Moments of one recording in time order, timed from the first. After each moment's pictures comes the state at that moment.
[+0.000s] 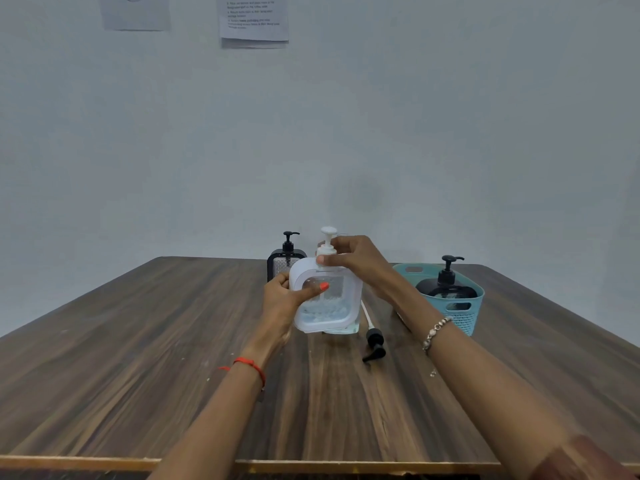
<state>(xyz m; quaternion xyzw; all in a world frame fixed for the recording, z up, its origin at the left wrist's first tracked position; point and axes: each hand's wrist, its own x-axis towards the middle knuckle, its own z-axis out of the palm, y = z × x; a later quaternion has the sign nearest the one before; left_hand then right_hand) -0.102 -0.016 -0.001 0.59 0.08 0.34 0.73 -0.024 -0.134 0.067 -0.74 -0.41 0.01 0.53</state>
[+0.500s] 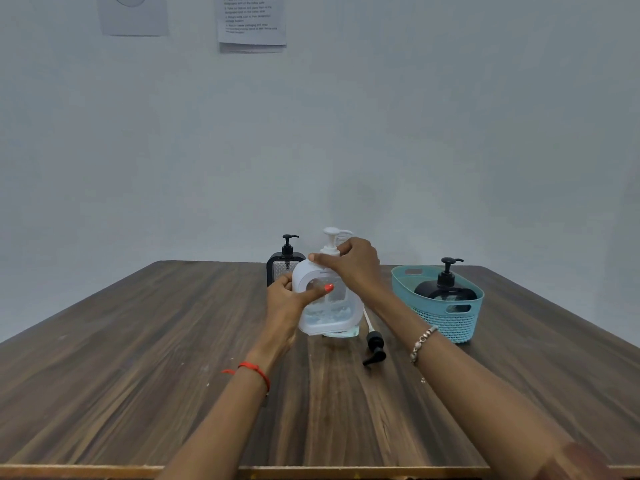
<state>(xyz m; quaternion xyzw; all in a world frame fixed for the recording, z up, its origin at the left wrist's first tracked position) -0.100 -0.023 0.003 0.59 0.08 0.35 0.72 -0.039 -0.119 0.063 -0.78 -0.30 -0.14 0.54</state>
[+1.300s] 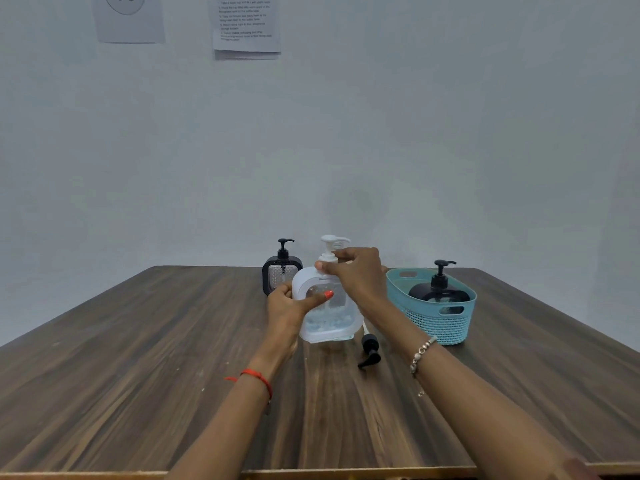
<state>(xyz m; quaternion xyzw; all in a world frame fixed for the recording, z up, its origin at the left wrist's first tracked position) -0.097 -0.033 -0.002 0.57 0.07 0.36 0.74 -0.037 -0.127 0.050 -0.76 -0.26 -0.13 0.58</state>
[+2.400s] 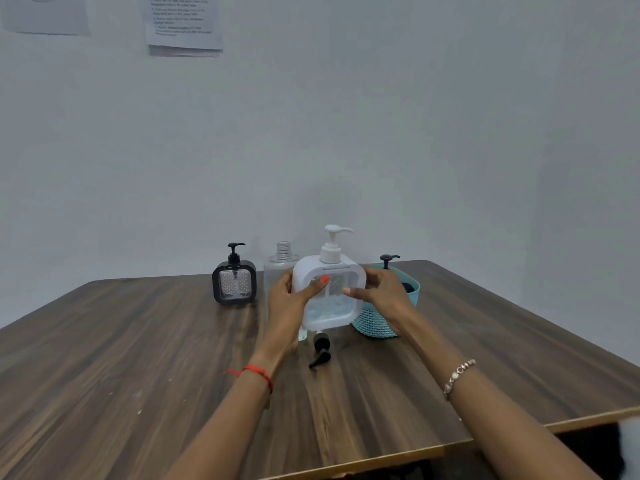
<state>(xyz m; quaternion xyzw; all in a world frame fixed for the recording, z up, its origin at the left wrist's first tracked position) -0.055 -0.098 0.004 0.60 -0.02 0.33 0.72 0.011 -0.248 0.021 -0.71 -0.29 -0.02 0.64</state>
